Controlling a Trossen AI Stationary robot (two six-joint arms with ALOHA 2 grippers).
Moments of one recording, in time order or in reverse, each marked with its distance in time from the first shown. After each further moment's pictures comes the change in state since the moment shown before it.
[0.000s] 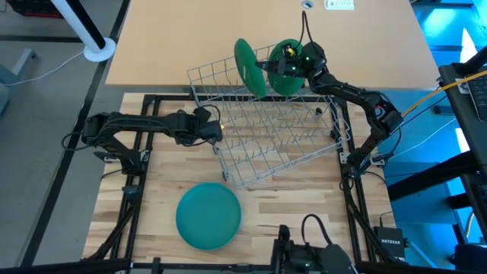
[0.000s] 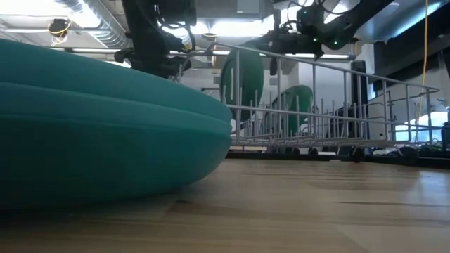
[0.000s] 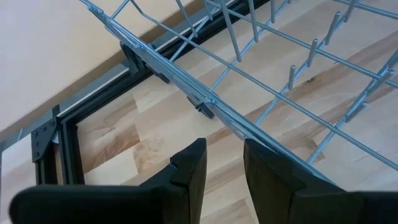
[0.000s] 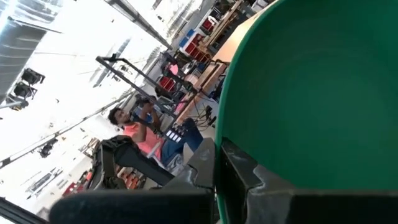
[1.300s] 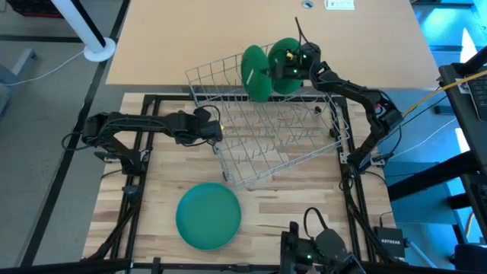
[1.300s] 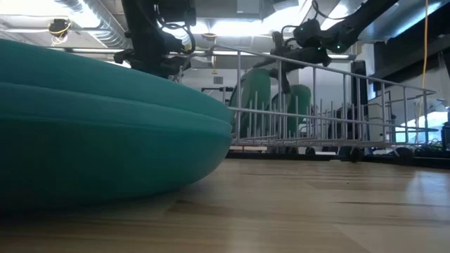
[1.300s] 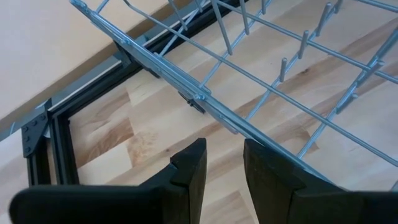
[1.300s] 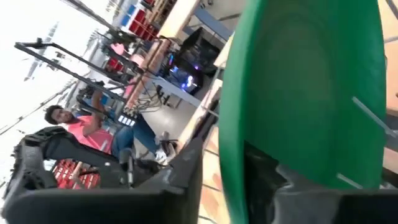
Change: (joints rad) left arm 0.001 -0.001 0.000 -0.005 0.040 0.000; right arm -0.070 0.006 -0.006 -0.308 0.012 -0.162
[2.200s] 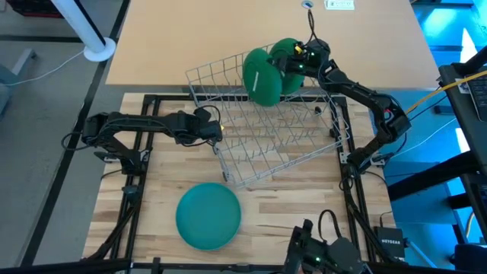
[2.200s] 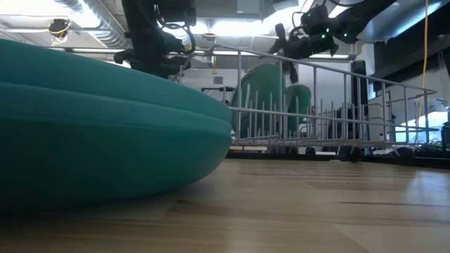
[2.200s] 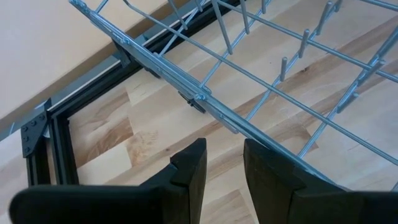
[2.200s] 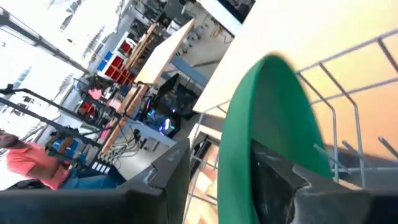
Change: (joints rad) left arm 0.000 0.000 0.000 -0.003 0.002 0.000; right arm -0.002 -0.098 0.004 -0.034 0.231 0.029
